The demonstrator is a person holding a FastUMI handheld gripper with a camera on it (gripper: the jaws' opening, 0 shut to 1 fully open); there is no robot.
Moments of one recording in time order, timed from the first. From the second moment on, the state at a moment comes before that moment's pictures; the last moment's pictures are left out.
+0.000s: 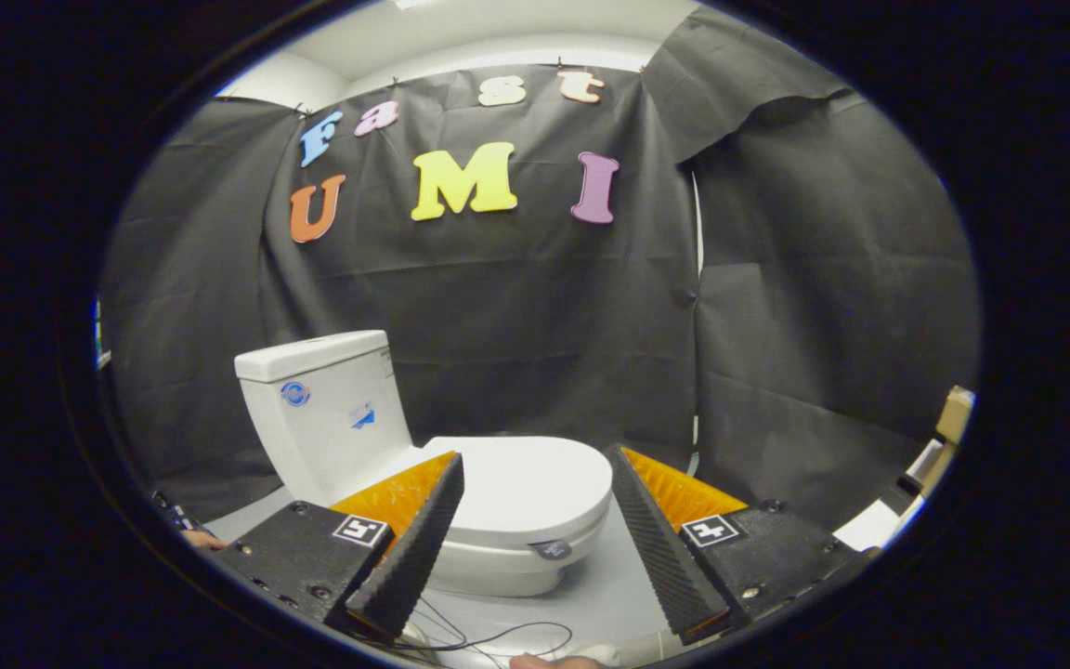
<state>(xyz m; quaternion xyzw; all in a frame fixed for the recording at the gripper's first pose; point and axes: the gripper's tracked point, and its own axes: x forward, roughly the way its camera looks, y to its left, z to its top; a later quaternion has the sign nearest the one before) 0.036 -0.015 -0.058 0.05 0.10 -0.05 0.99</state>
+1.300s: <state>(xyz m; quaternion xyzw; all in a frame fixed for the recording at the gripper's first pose) 0.144 -0.039 -0.283 0.38 0.31 -0.09 0.87</state>
